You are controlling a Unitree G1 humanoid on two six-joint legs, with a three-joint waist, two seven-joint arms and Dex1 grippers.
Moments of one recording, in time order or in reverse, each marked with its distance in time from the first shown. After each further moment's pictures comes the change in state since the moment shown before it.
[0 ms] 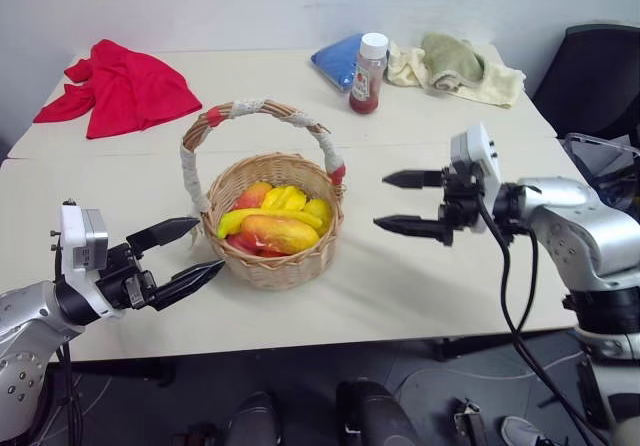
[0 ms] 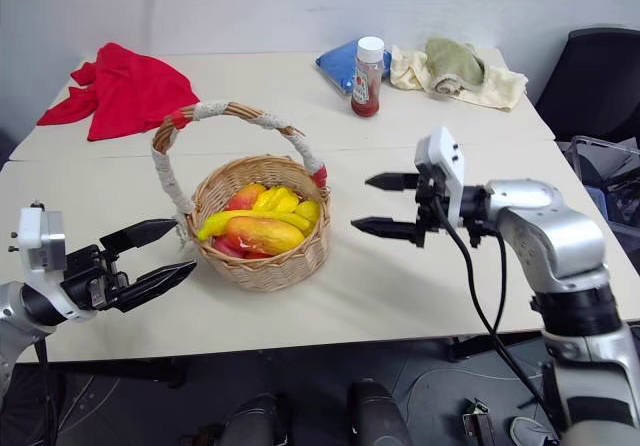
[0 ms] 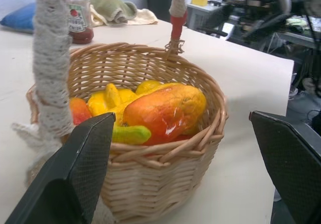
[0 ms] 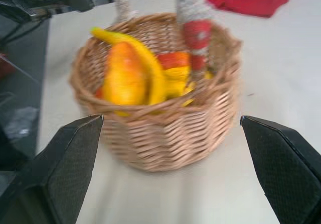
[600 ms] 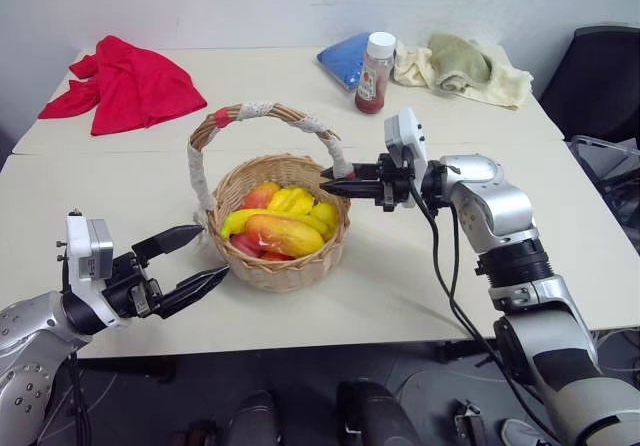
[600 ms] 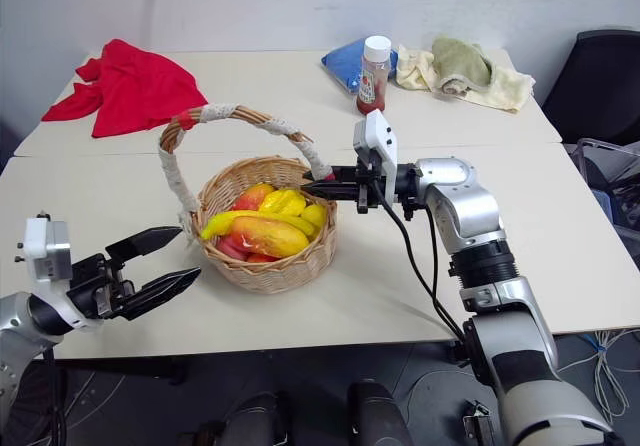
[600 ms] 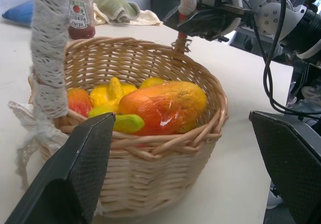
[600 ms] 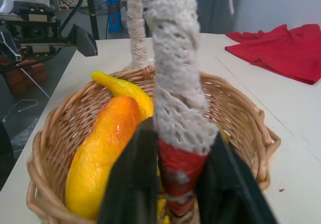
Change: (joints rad) left arm 0.034 -0.044 -0.010 -0.033 -0.001 -0.003 0.022; right arm -0.144 0.213 0.076 0.291 -0.126 -0.236 0.172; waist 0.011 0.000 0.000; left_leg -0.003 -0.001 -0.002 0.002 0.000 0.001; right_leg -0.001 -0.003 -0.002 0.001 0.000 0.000
